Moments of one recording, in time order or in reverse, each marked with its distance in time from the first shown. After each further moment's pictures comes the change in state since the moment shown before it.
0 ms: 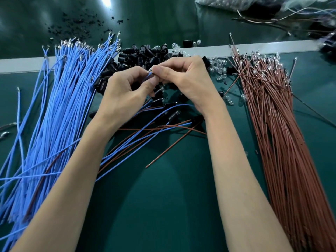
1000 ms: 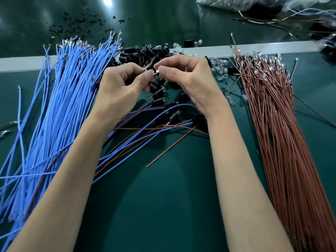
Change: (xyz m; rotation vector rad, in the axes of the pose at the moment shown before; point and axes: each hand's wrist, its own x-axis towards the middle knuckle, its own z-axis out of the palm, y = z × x) left_hand 0.002 -0.003 -0.008 -0.055 0.066 0.008; right_hand -0.001 0.004 -0.005 0.133 -0.019 0.014
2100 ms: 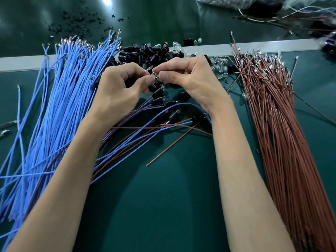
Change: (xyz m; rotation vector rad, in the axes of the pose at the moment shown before) left_hand -0.002 0.000 -0.002 0.141 -0.052 0.080; right_hand -0.002 -0.003 -0.007 -0.202 -0.070 -0.005
